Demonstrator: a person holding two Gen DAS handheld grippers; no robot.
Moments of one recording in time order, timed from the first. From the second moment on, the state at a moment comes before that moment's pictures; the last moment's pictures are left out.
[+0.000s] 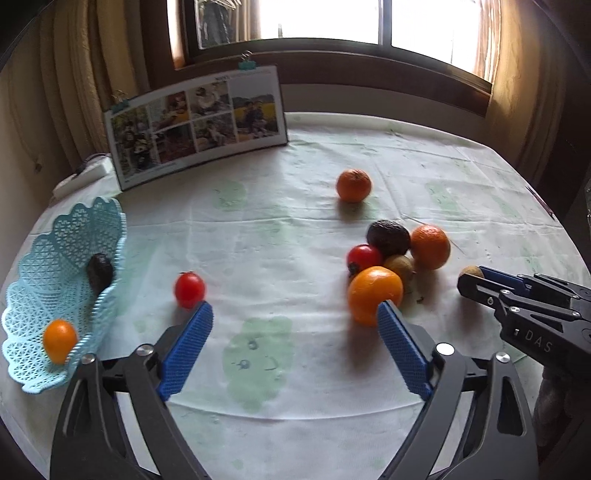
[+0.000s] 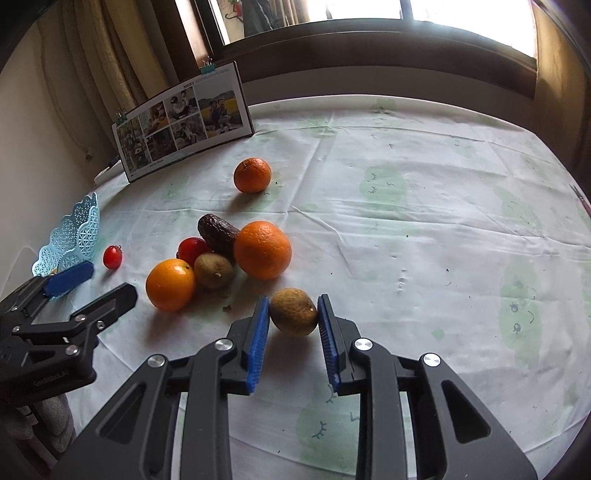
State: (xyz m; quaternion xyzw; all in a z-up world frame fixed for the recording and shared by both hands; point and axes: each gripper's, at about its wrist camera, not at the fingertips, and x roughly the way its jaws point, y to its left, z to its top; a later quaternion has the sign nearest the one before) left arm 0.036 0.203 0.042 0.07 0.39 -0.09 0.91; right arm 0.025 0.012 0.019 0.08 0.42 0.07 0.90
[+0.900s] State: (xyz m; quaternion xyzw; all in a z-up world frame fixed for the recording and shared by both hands) left arm 0.043 0.182 0.032 0.05 0.42 -0.15 0.90; right arm 0.027 0.007 0.016 0.10 0.42 0.07 0.90
